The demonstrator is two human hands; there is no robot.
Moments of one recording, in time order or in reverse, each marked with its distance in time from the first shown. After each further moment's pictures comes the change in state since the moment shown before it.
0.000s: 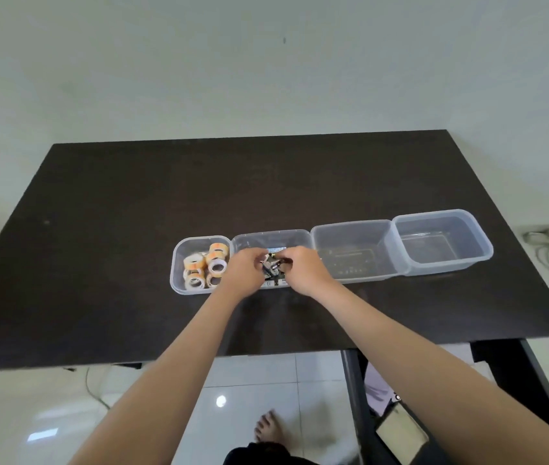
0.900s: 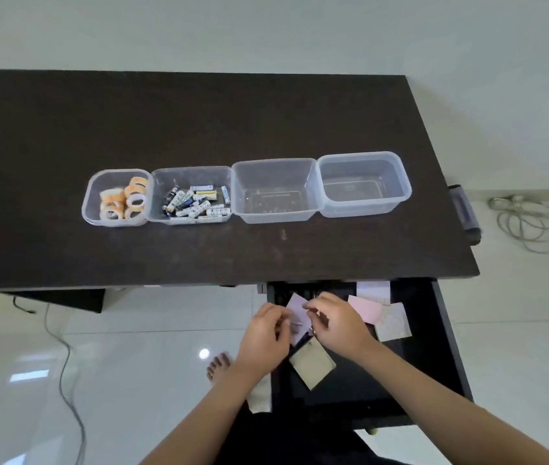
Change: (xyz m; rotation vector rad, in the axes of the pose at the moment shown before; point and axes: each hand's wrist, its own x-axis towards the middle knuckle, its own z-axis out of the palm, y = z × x) left_hand -0.173 0.056 0.240 -0.243 0.026 0.172; right_hand -0.201 0.231 -0.029 -0.021 0.022 -0.184
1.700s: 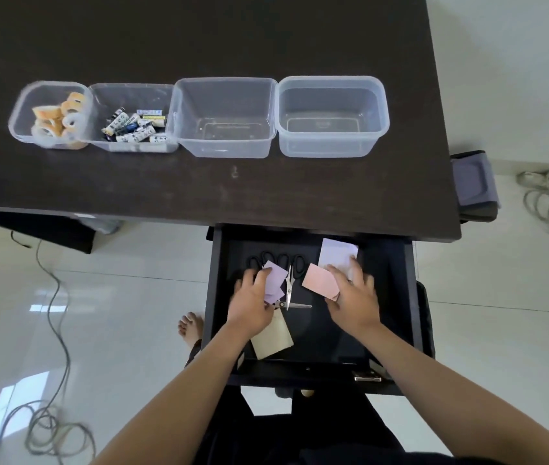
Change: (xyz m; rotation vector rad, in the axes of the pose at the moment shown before) left_hand 0.006 -0.021 0.133 0.429 -0.131 -0.356; right_hand -0.054 0.176 -0.003 -0.324 -0.122 0.311
